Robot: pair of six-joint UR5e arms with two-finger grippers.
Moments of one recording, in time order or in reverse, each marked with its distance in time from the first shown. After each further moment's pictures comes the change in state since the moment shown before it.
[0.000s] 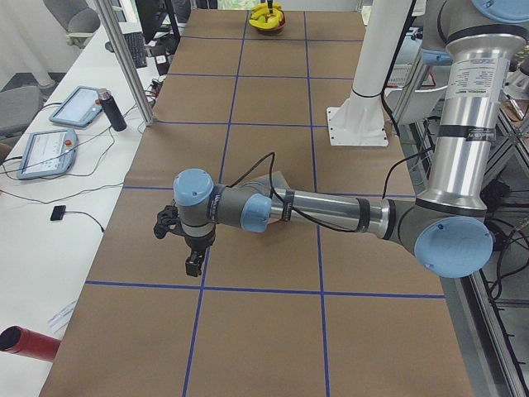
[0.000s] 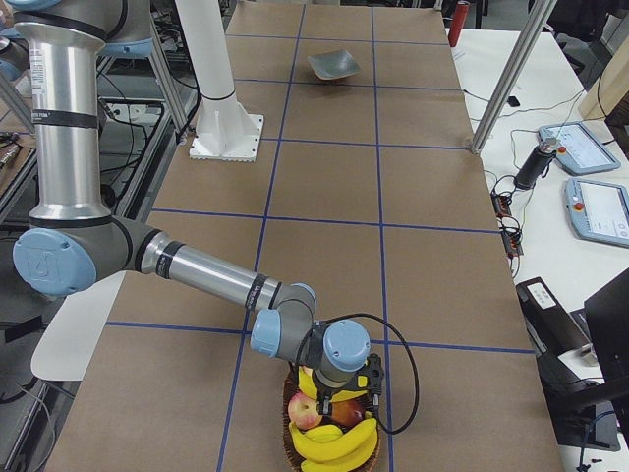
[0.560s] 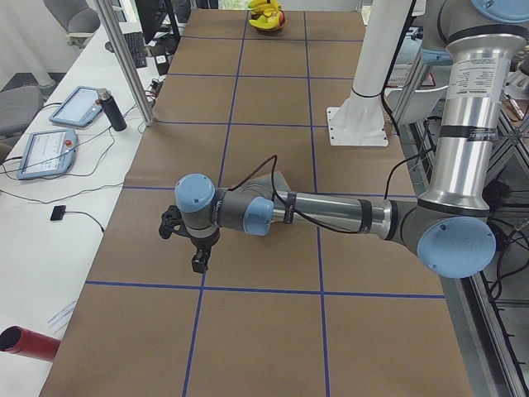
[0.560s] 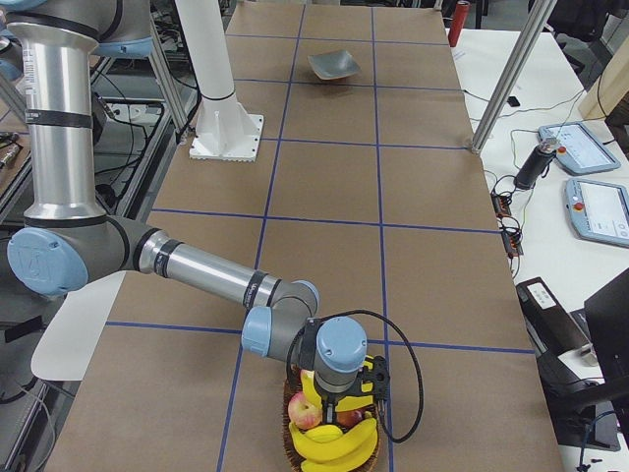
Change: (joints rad) left arm 0.004 0.014 0.003 -0.002 -0.082 -0.001; right arm 0.111 0.018 0.047 -0.013 -0.052 -0.047
